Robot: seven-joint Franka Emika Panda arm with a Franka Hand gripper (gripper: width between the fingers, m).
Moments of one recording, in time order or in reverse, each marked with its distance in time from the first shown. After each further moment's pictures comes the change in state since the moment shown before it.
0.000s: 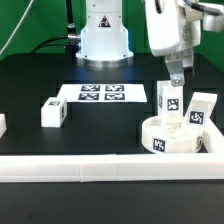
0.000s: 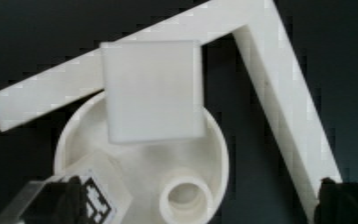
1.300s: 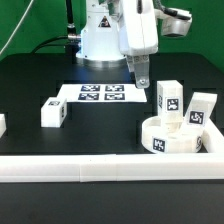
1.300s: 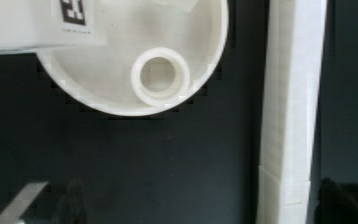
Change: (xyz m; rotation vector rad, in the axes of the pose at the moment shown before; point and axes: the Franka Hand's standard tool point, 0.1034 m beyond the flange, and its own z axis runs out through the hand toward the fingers) arm 0.066 -0.019 -0.009 -0.008 0.034 -0.417
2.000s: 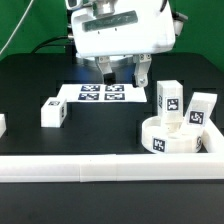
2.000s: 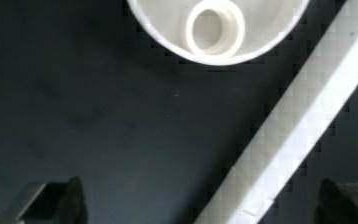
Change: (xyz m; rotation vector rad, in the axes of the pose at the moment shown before) arm 0.024 0.003 -0.001 -0.047 0.002 -0.697
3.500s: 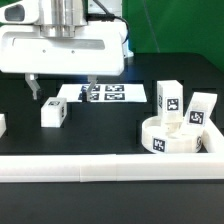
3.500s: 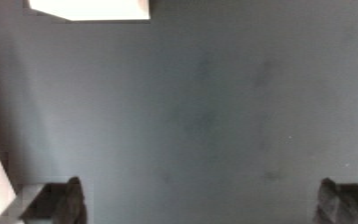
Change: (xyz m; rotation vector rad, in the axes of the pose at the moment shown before) arm 0.047 0.106 0.020 -0.143 0.010 -0.722
